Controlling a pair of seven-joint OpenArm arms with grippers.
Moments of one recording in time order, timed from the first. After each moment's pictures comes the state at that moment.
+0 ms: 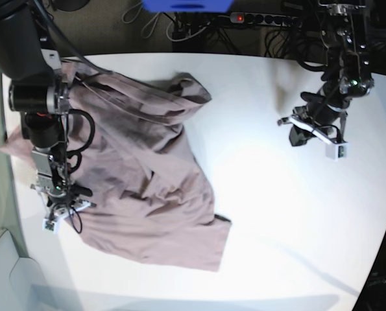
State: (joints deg) left arm 14.5 -14.3 -11.4 102.1 -36.9 -5.5 43.6; right arm 38.3 13.4 1.2 18.2 11.4 -2.8 -2.5
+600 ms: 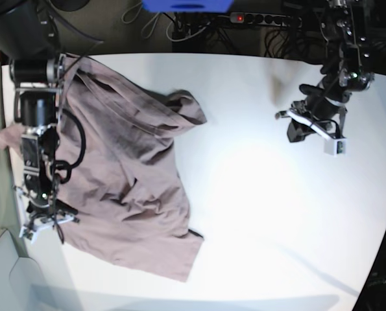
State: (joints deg) left arm 16.7 -14.1 -11.0 105.9 -36.9 -5.5 44.2; right arm 25.6 14.6 1.7 58.5 15.3 -16.7 -27.9
